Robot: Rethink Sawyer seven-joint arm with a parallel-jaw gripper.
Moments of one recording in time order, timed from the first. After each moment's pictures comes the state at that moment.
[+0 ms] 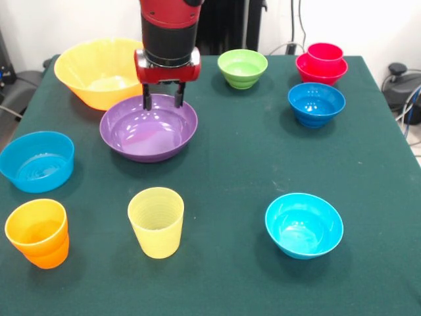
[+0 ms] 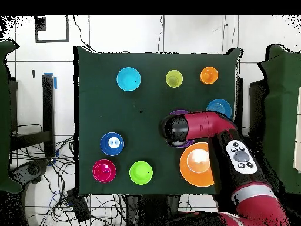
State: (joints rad) arm -0.55 -0.57 0.29 1.64 -0.61 0.71 1.67
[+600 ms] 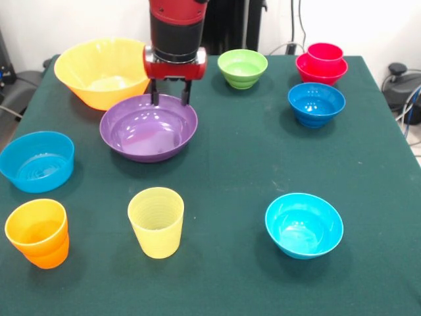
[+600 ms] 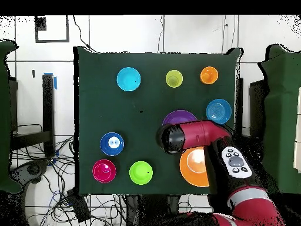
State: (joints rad) arm -0.53 -0.58 0.25 1.72 -0.61 0.61 1.79
